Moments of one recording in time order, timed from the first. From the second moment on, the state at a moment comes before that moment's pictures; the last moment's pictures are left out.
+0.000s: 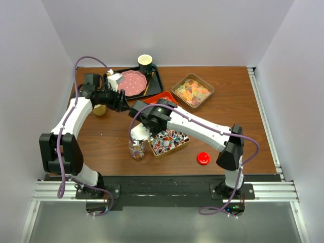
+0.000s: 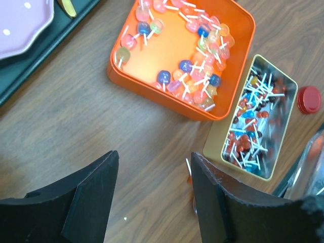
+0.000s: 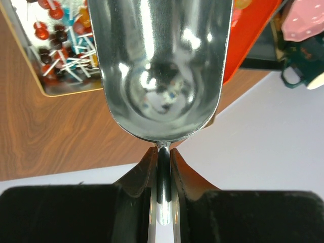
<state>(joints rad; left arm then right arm) -0.02 1.54 1.24 -0.61 0.70 0.23 1.11 1.93 2.00 -1.36 0.43 -1.14</state>
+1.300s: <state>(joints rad) -0.22 1.85 1.44 -0.54 0.54 -0.01 0.54 1.91 1.94 -1.30 0.32 -0.75</state>
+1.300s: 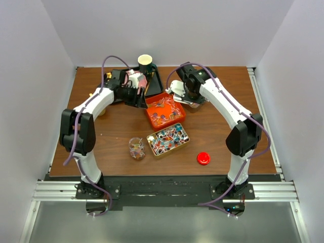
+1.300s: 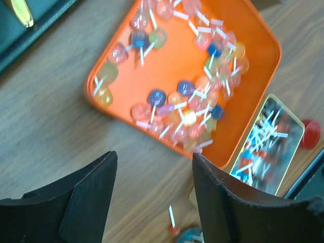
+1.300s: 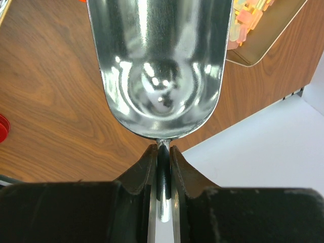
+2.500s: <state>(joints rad) -0.12 1.79 1.33 -0.63 0.15 0.09 0.54 1.96 2.00 -1.30 0.30 -0.75</state>
